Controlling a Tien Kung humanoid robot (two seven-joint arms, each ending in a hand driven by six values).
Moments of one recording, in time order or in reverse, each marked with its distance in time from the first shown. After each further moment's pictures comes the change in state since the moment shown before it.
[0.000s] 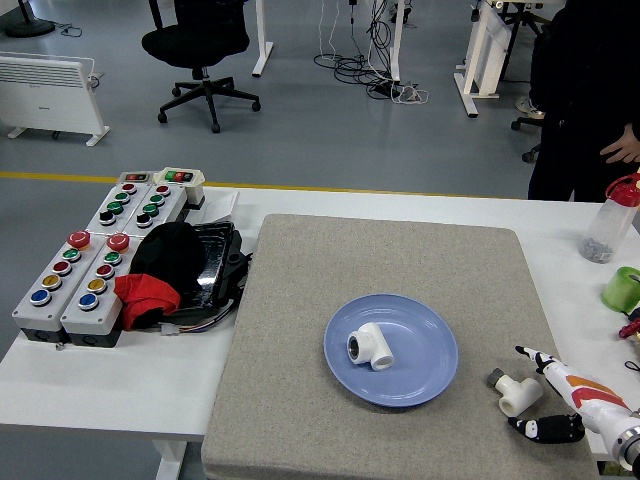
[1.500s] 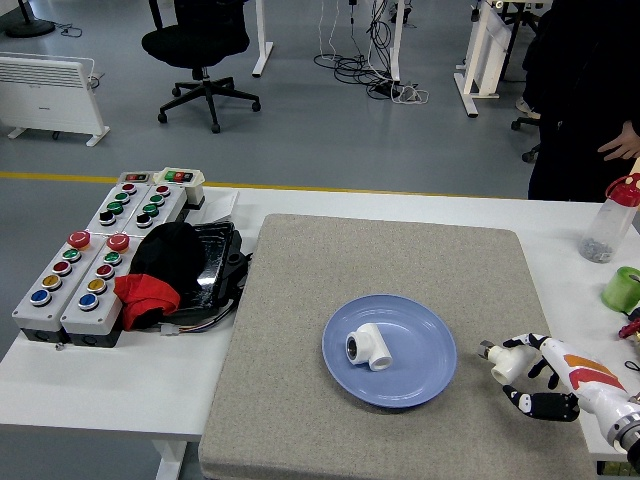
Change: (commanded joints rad) left arm -0.008 0.001 0.000 0.000 0.001 -0.003 -0.001; right arm 0.032 0.009 -0.008 0.025 0.005 -0.099 0.054
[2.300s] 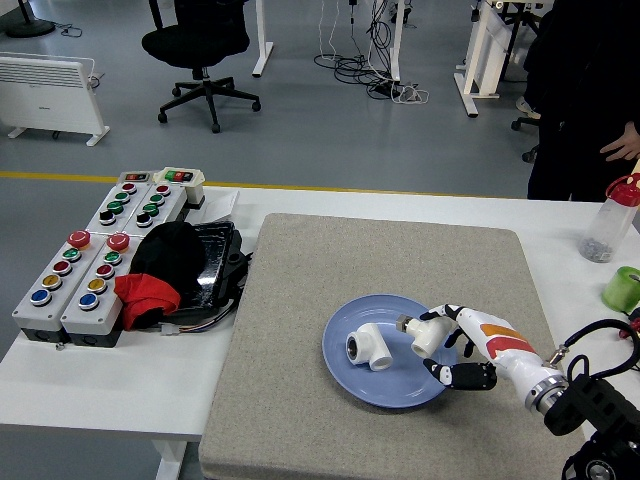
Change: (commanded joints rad) left arm -0.003 0.001 0.001 0.000 -0.002 -0.002 0.001; right arm 0.224 0.104 -0.222 -0.110 0.054 -0.046 0.037
